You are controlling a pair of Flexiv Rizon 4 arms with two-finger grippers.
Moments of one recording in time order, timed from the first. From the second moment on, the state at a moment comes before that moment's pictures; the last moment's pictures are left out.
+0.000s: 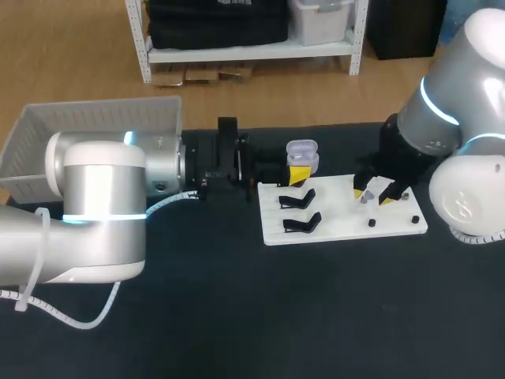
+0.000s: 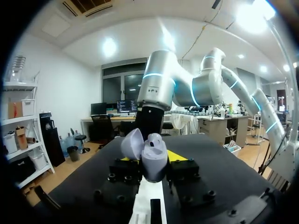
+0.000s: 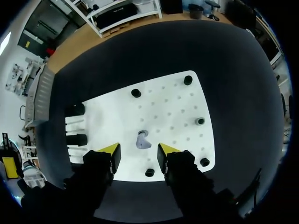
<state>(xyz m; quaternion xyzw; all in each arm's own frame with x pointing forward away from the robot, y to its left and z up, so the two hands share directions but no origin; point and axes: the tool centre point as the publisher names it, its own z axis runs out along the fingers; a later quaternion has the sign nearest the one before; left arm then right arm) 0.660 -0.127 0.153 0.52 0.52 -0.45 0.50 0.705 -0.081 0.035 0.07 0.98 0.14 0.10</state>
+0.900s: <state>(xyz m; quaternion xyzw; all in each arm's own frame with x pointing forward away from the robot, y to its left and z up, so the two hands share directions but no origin) 0.660 -0.127 0.153 0.52 0.52 -0.45 0.50 0.709 -0.081 0.026 0.07 0.98 0.14 0.09</state>
